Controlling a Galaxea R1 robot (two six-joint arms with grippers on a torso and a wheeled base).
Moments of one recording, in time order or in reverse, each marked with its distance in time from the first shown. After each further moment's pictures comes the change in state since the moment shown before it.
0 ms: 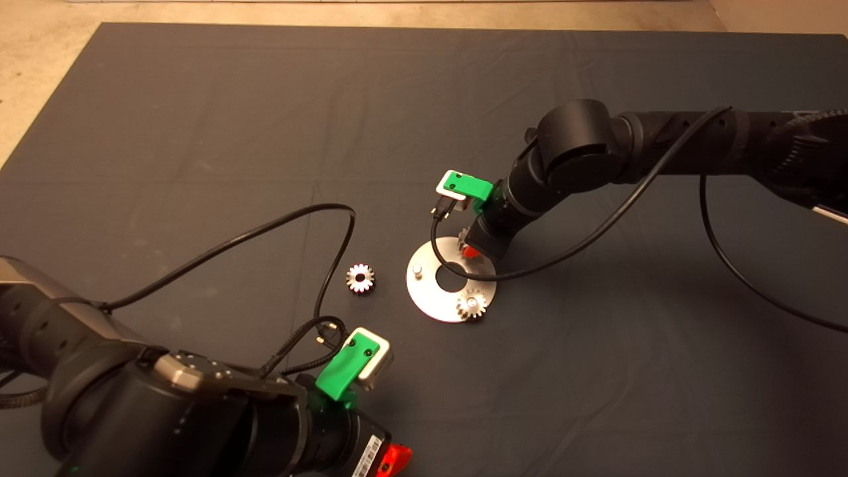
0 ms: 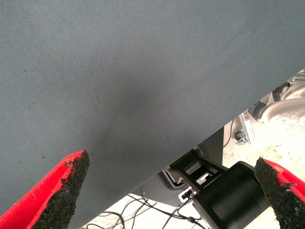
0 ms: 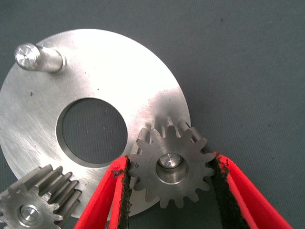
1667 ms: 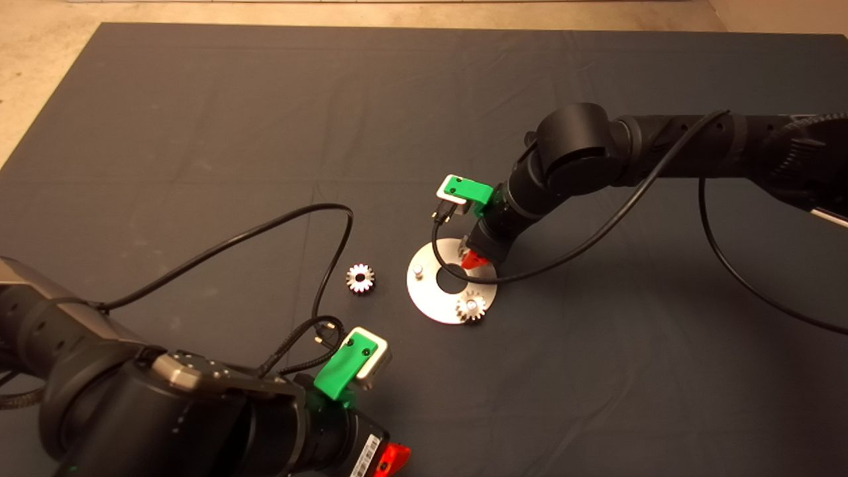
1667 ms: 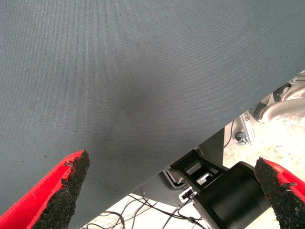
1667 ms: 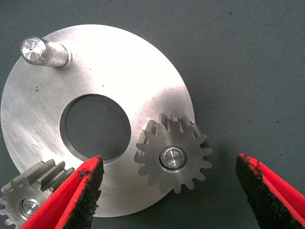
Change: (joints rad) left arm 0.000 -0.005 0.000 0.000 0.000 0.000; right arm 0.000 -0.004 0.003 0.001 0.002 -0.003
